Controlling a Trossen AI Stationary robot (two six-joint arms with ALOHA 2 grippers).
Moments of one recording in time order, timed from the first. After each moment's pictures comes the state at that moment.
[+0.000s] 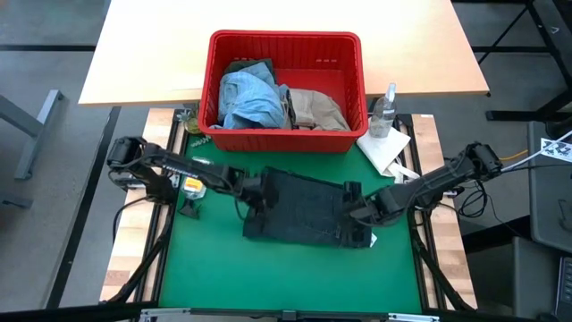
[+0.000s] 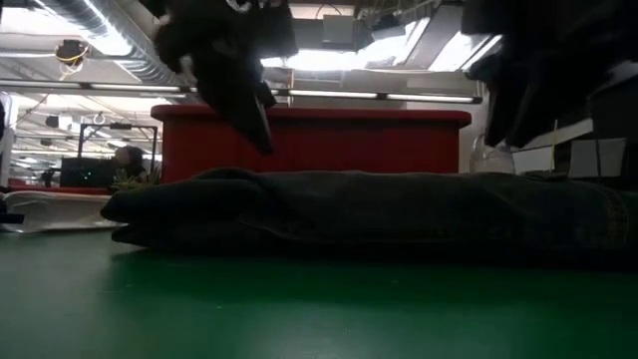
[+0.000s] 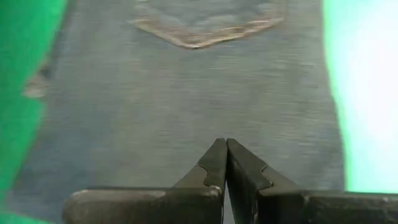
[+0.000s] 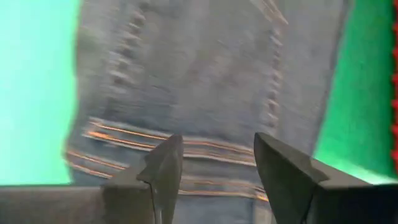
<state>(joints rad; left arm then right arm) -0.11 1.61 1.08 -0.50 -0.03 -0.07 0.42 1.44 1.02 -0.83 0.29 0.28</state>
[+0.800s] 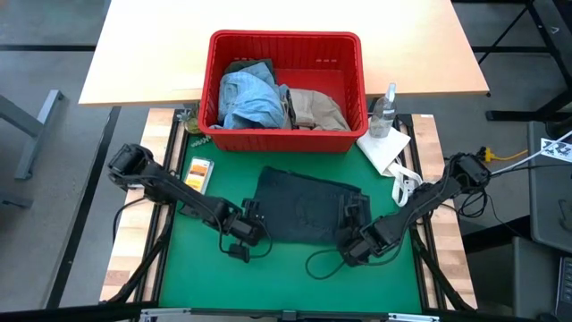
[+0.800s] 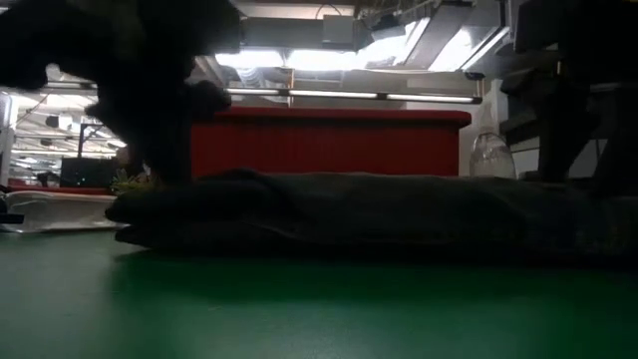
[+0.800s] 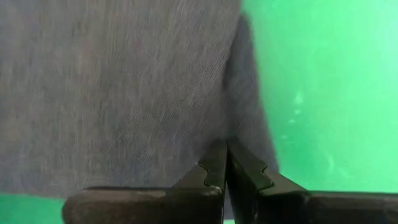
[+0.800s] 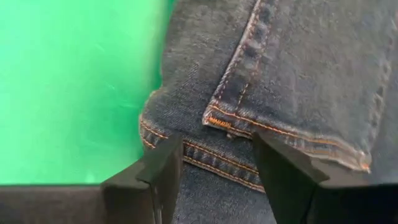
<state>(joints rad) -0.41 1.68 1.03 -0.57 -0.22 -0.20 0.62 1.63 1.02 -0.82 0.33 0.38</state>
